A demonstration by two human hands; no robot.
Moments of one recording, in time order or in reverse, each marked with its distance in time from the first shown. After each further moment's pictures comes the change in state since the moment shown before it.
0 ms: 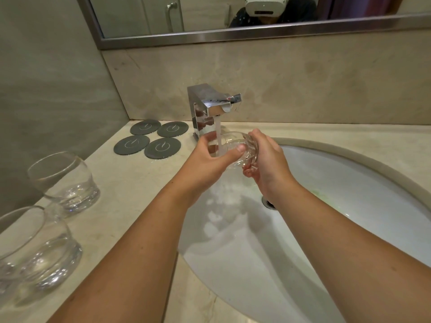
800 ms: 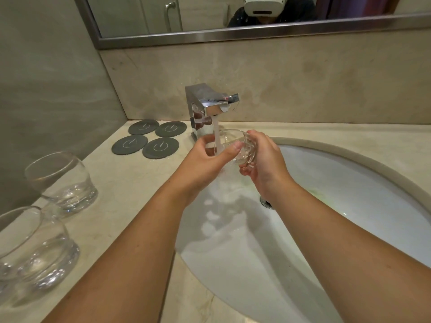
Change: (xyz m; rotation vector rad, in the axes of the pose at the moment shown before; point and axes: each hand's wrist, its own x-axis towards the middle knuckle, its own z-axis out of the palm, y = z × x) left_hand -0.002 0.003 0.001 -0.007 0.005 -0.011; right_hand 0.001 -0.001 0.001 0.046 -0.012 0.012
